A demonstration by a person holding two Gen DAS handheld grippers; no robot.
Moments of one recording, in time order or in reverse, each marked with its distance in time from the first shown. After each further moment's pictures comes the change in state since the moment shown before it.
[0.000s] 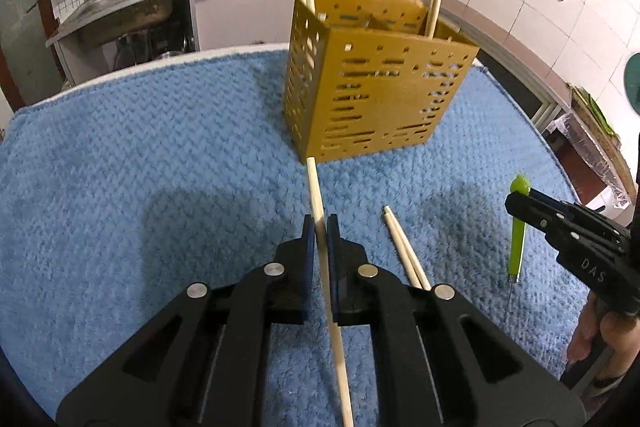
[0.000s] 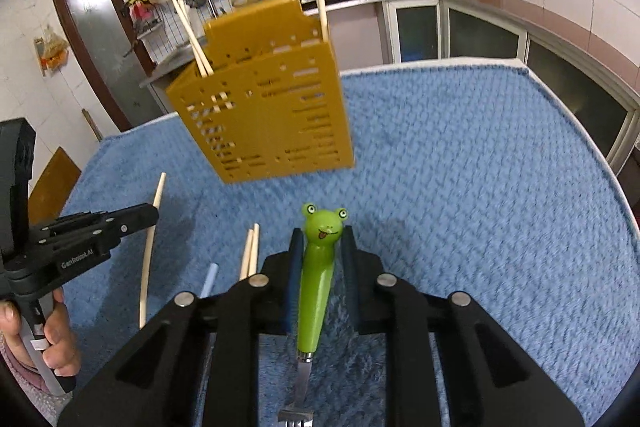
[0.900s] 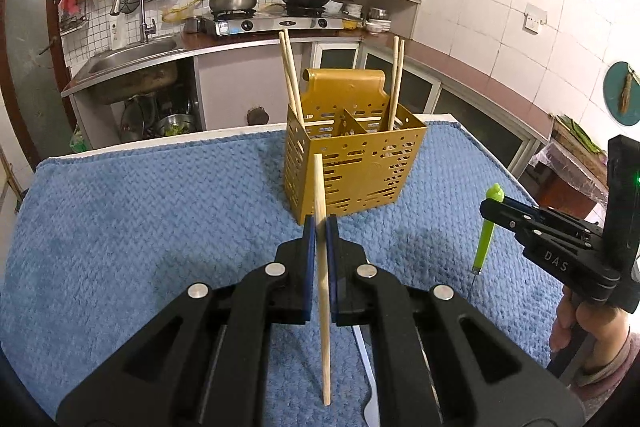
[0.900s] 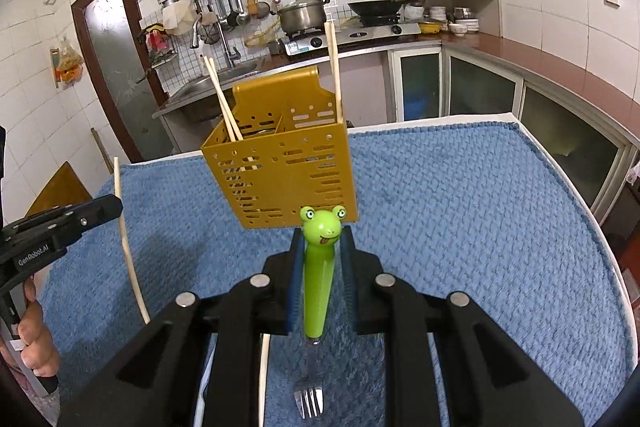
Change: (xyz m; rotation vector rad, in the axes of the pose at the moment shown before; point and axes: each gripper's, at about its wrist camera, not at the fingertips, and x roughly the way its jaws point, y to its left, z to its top) left arm -0.081 -0.012 0.006 0.045 -0.215 0.000; right arm -0.046 0.010 0.013 -0.041 -0.160 0.003
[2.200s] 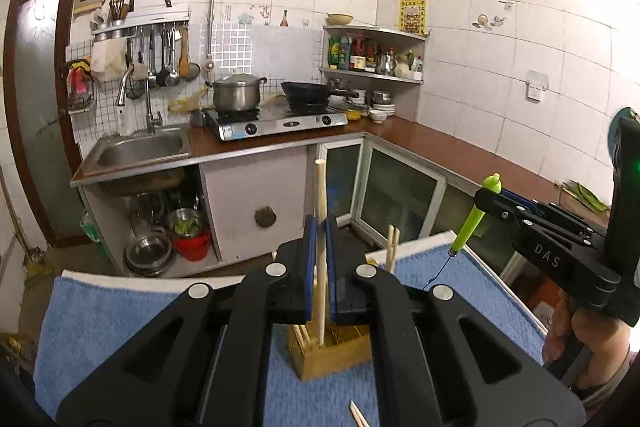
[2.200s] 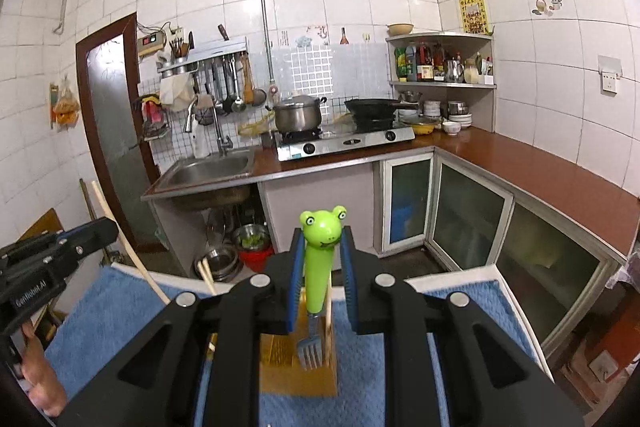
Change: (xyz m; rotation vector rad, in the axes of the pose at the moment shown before) left arm -0.027 -0.025 0.172 0.031 -0.278 0.050; right arm -0.032 0.019 0.190 -0.066 -0.283 -0.057
